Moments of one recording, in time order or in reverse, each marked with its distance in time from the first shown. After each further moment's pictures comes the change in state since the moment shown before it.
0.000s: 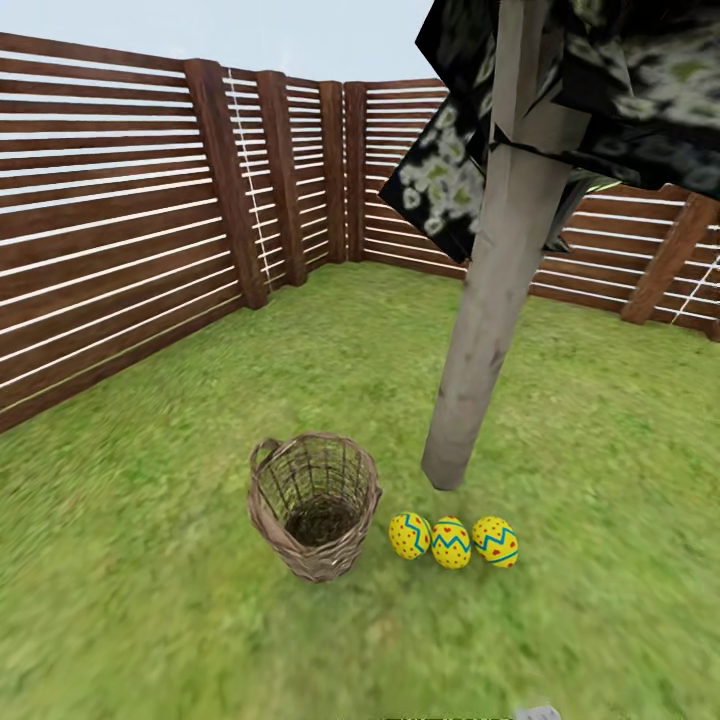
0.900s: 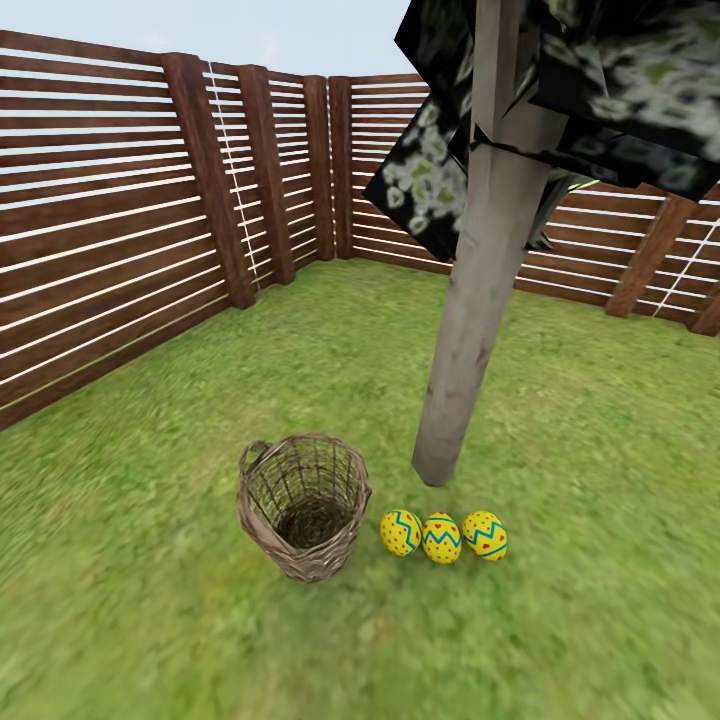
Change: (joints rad) left arm 0.016 0.012 0.002 -0.001 0.000 0.000 0.002; right arm 0.056 0.006 0.001 0.011 0.007 0.000 0.001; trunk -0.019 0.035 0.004
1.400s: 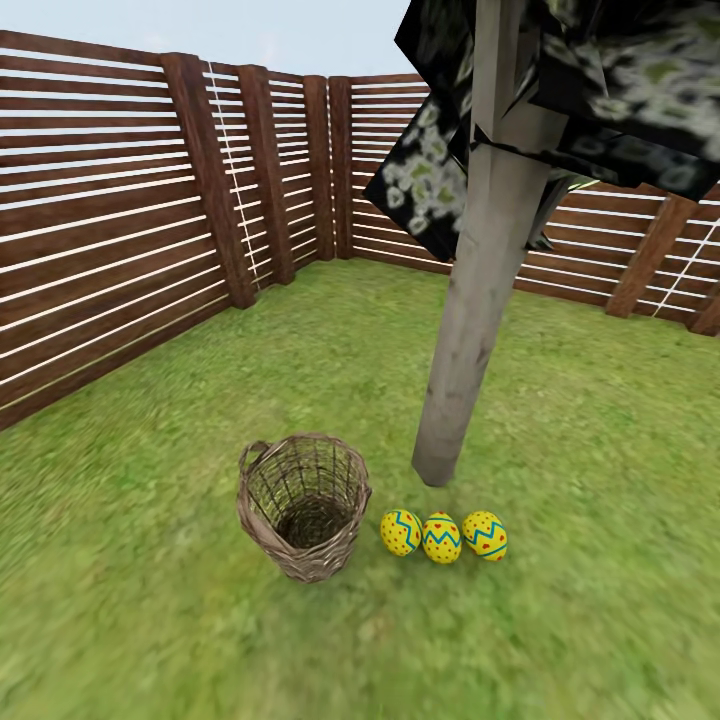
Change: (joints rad) left arm 0.002 0.021 0.000 0.006 0.001 0.001 0.066; right arm 0.031 -0.002 0.000 0.000 0.002 0.000 0.000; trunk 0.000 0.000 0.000
